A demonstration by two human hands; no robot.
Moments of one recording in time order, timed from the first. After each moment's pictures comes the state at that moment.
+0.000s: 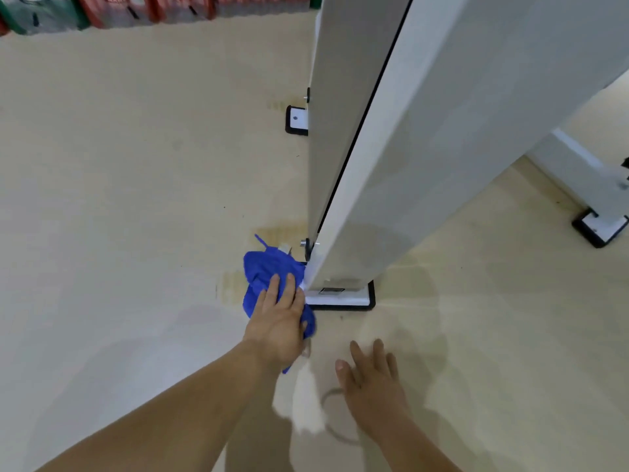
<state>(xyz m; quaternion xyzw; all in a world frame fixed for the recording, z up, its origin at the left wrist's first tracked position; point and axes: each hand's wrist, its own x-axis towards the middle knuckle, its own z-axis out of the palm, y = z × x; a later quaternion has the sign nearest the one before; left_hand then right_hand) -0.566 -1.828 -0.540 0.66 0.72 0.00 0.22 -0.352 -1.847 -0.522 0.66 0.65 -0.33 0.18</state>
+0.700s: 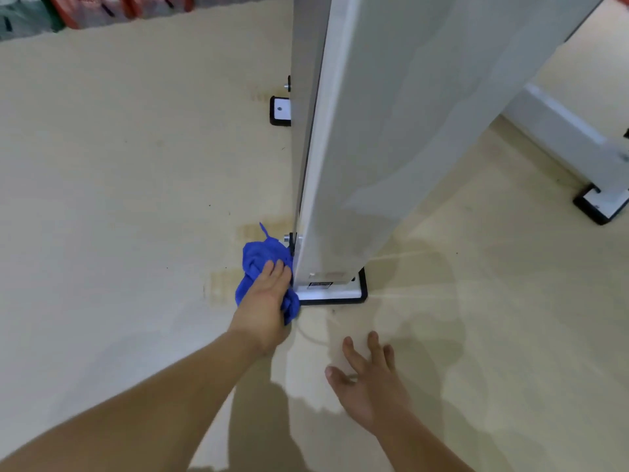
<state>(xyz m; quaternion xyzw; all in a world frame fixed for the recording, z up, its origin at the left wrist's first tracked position) -0.576 -1.815 -0.546 0.56 0.73 0.21 0.33 -0.346 -1.838 -0.514 0.64 0.65 -0.35 0.23</state>
